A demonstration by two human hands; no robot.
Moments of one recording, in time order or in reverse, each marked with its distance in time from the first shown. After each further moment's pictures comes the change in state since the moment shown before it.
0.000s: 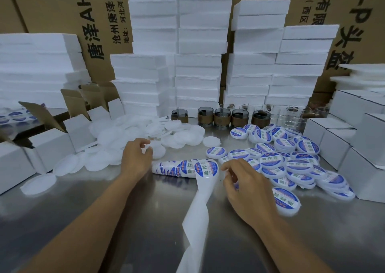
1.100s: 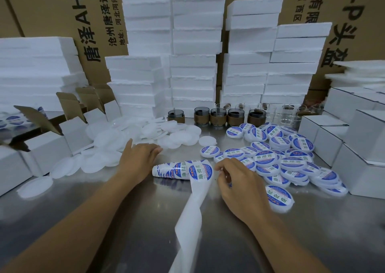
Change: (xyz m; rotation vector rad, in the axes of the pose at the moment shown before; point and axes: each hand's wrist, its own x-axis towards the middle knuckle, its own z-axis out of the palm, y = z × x) left_hand 0.000 0.003 0.000 0.541 -0.153 0.470; right_hand 0.002 -0.001 -0.005 0.009 -0.119 0.064
